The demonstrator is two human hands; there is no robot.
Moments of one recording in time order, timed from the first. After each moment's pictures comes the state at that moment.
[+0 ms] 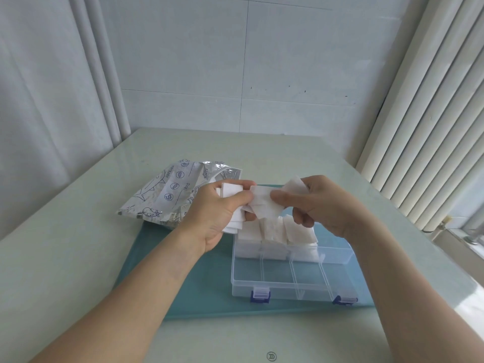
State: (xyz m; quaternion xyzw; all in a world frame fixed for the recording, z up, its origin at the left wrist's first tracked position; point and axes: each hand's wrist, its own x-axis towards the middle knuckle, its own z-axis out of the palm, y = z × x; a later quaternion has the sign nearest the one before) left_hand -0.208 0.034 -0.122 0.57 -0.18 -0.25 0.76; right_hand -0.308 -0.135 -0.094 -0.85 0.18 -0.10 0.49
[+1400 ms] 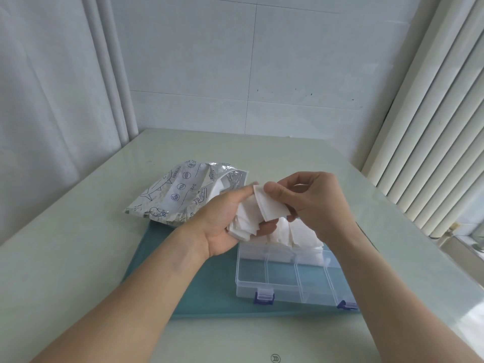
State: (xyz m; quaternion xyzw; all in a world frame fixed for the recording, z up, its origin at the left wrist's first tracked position) left_hand -0.208 0.036 -0.117 0.49 -0.18 -0.44 0.73; right_hand -0.302 -0.100 -0.095 -0.77 0.17 -0.26 0.56
